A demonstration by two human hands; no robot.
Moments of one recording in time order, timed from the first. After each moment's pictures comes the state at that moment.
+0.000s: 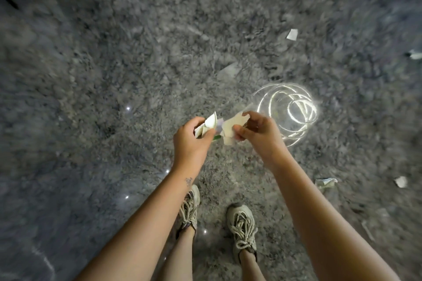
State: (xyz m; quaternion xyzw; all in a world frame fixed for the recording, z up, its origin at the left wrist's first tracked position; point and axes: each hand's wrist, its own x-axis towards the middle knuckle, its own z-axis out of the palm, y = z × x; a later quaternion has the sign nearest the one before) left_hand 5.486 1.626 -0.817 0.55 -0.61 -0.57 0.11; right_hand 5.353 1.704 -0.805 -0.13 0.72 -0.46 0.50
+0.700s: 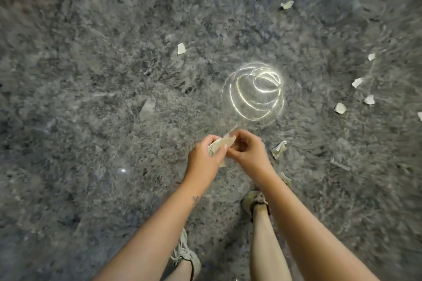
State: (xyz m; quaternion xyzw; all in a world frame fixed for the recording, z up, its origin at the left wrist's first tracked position) left_hand 5.303 1.777 -0.769 0.29 -0.75 -0.58 -0.11; right_hand 5.246 1.890 -0.768 0.02 0.77 -0.55 0.33
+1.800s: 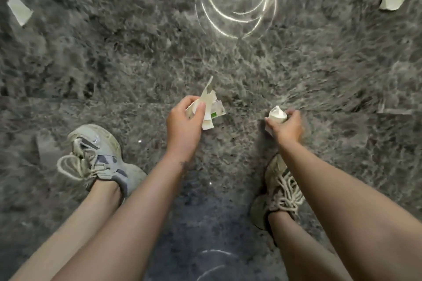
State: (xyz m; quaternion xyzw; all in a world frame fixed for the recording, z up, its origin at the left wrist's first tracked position) left_hand 5.104 1.864 -1.080 0.28 -0.78 -0.52 -0.21; right_hand 5.143 2.084 -1.182 0.48 0.80 -0.26 0.25
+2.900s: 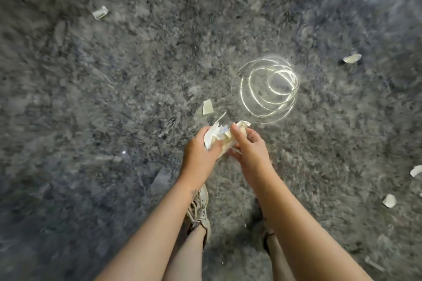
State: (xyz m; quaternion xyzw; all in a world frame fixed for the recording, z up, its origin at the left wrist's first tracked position) left_hand 4.973 1.529 -0.894 0.37 -0.72 -0.57 -0.10; right_hand 4.912 1.628 -0.887 0.32 0.61 -0.62 0.39
